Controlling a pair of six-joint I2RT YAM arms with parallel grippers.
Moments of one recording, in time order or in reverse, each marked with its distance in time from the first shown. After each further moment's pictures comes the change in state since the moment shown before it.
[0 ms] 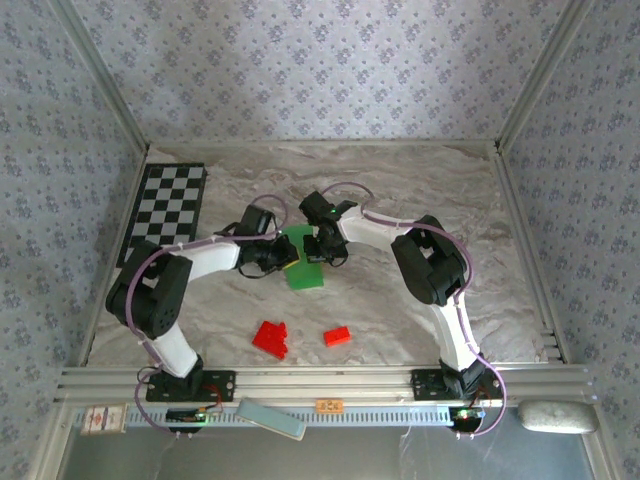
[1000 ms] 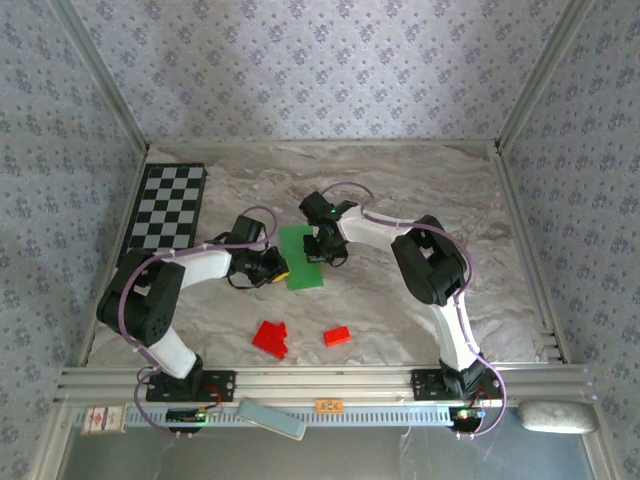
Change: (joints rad) left arm 0.030 -0.056 -0.095 -0.039 0.021 -0.035; right arm 0.000 0.000 0.000 0.000 0.000 0.000
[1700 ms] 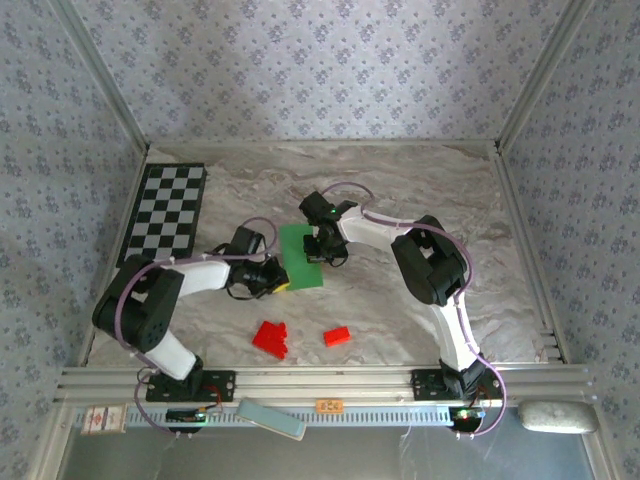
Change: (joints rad) left arm -0.007 -0.067 -0.125 0.036 0.006 -0.018; right arm 0.000 0.000 -0.002 0.002 0.000 0.000
